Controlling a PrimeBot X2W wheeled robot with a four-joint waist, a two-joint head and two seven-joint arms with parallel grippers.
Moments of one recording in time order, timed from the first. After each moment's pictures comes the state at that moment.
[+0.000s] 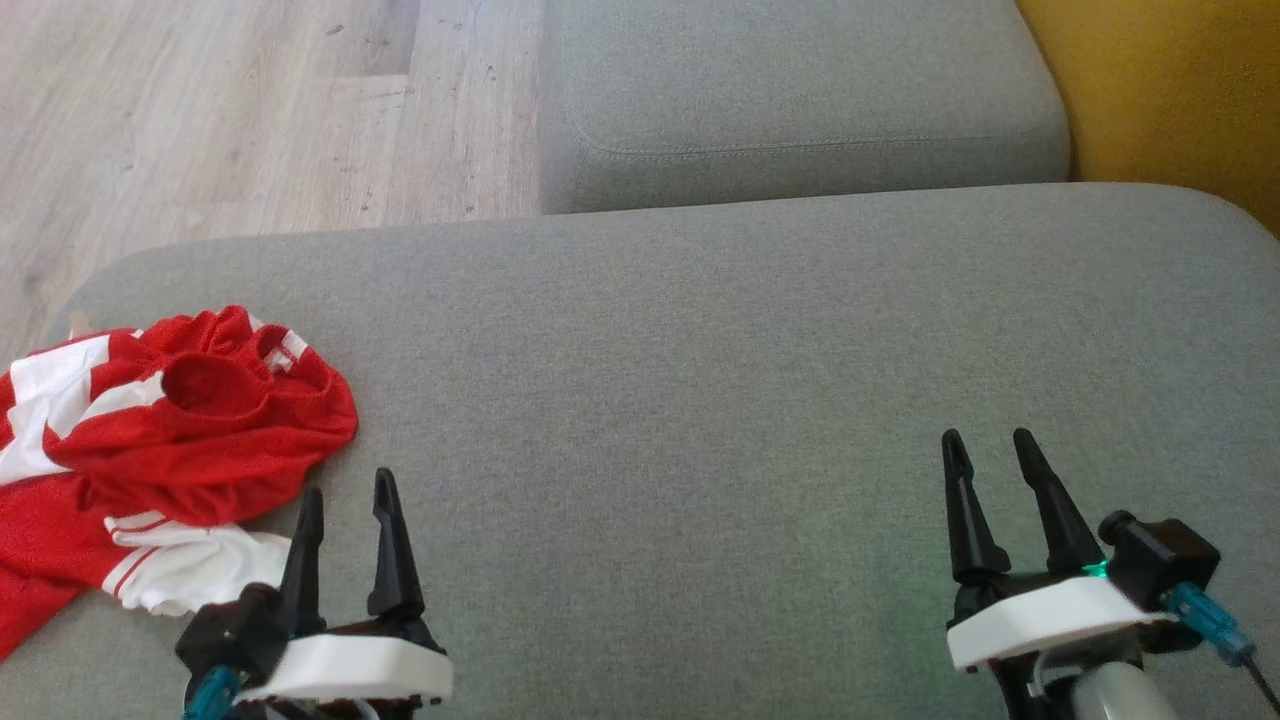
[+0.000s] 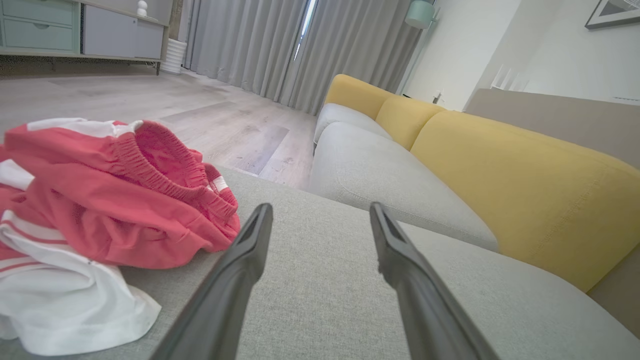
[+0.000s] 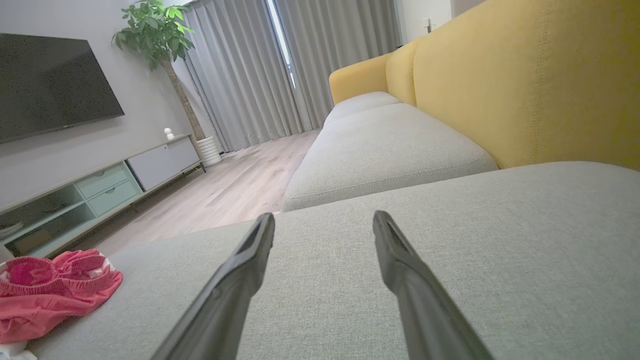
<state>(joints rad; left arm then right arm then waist) 0.04 0.04 -0.14 0.15 -0.45 0.01 -0.16 0.03 -0.04 0.09 0.19 0.31 0.12 -0.16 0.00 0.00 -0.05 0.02</state>
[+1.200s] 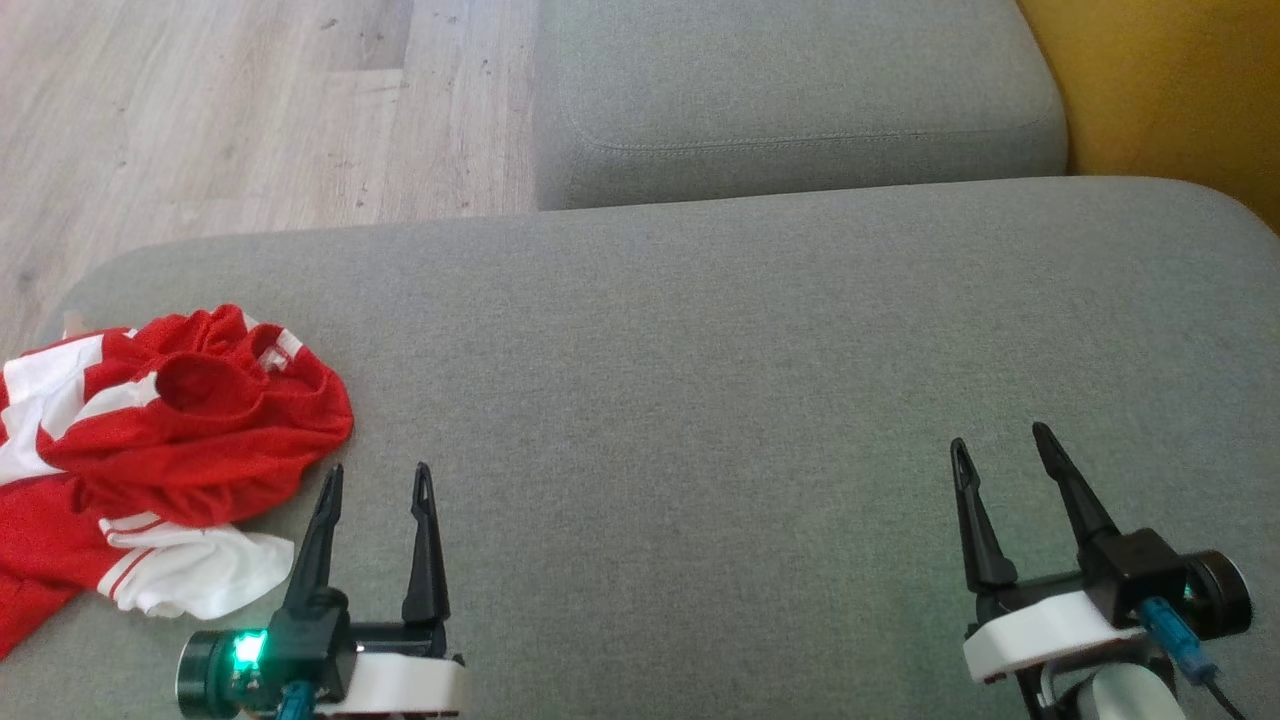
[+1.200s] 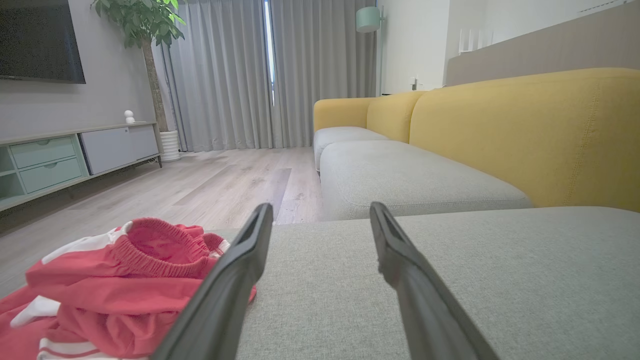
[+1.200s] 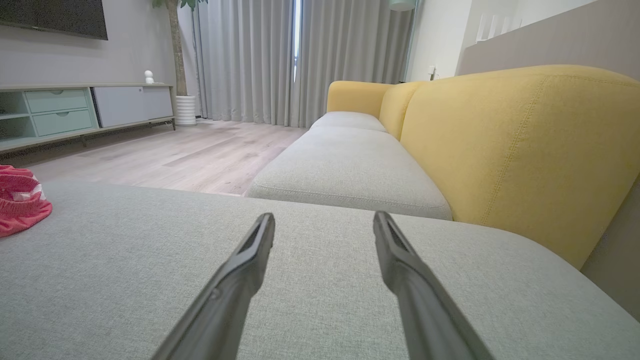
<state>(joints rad) 0.04 0.04 -0.17 0.15 -0.07 0.08 -0.25 0.03 -0.04 0.02 0.21 -0.06 0.12 -0.25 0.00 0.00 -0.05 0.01</state>
